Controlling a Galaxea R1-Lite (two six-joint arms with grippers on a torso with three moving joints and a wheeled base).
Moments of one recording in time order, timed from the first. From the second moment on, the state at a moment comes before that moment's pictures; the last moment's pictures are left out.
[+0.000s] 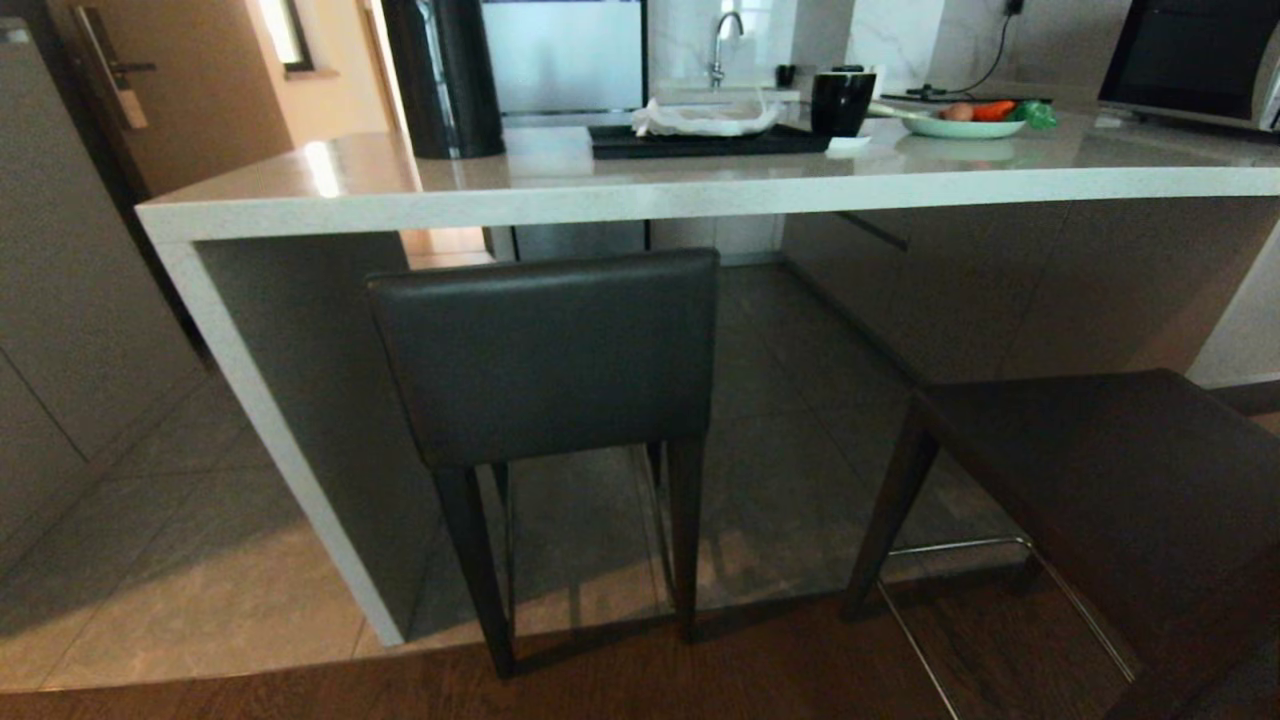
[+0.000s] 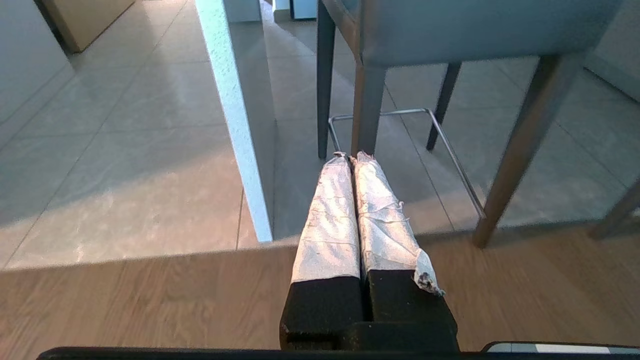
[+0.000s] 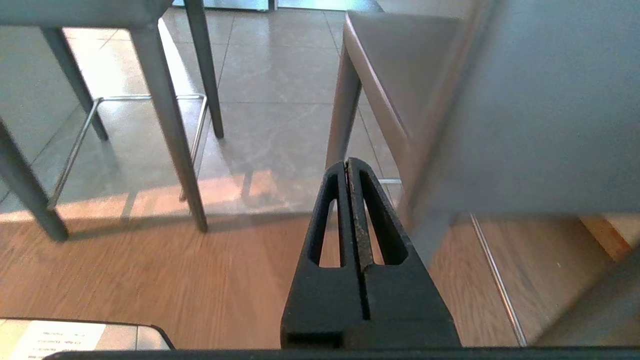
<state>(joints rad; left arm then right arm) 0.00 0.00 0.00 0.00 0.00 0.02 0.00 0.00 0.00 0.01 0.05 -0.11</state>
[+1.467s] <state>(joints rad) 0.00 0.00 0.00 0.00 0.00 0.01 0.00 0.00 0.00 0.01 0.05 -0.11</state>
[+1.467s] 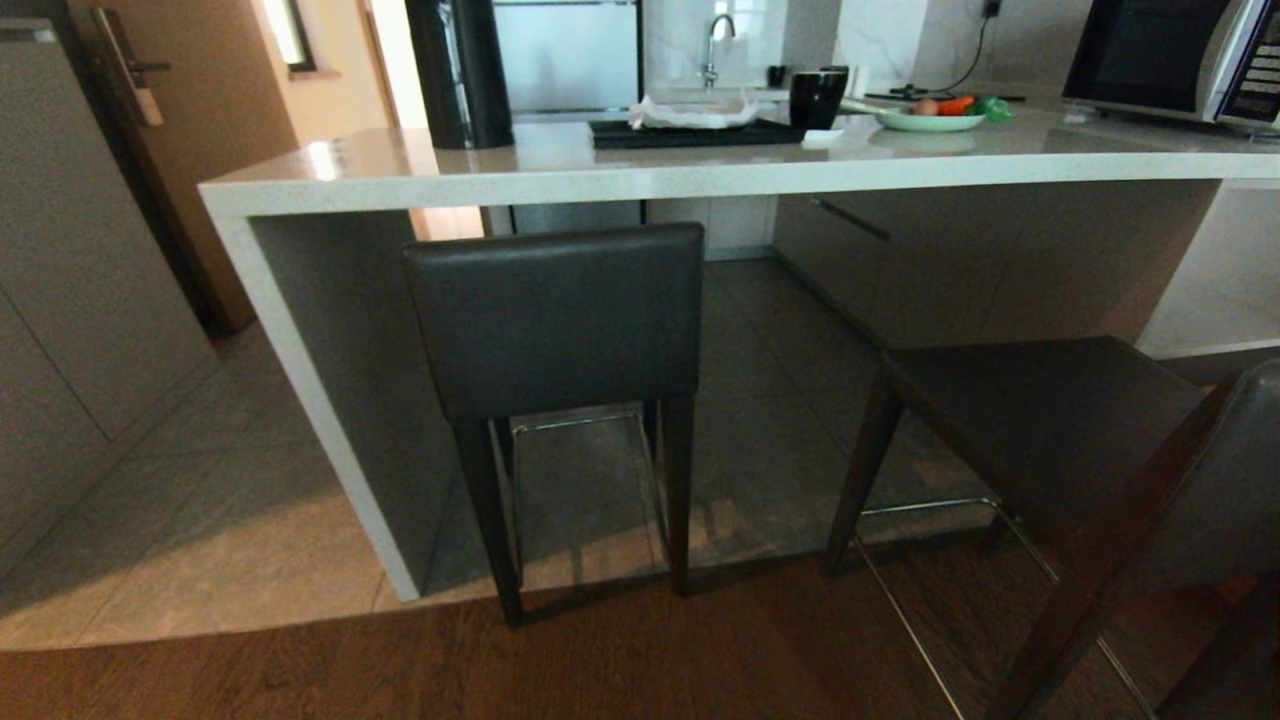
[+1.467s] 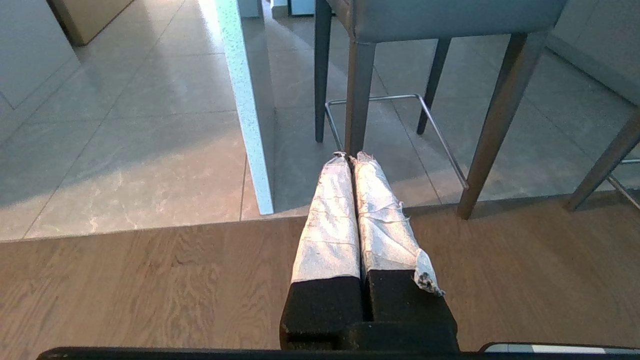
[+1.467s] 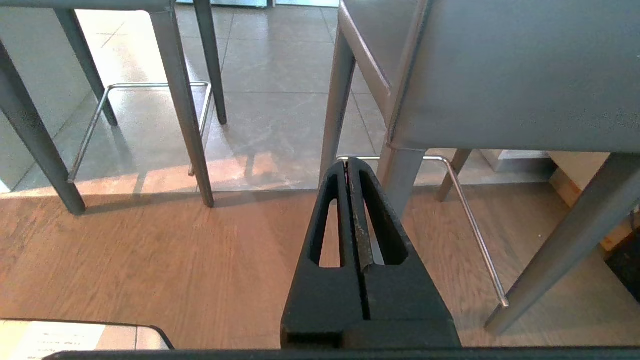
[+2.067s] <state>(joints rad) 0.00 0.00 0.00 0.00 0.00 0.01 0.00 0.00 0.00 0.01 0.05 -0.12</state>
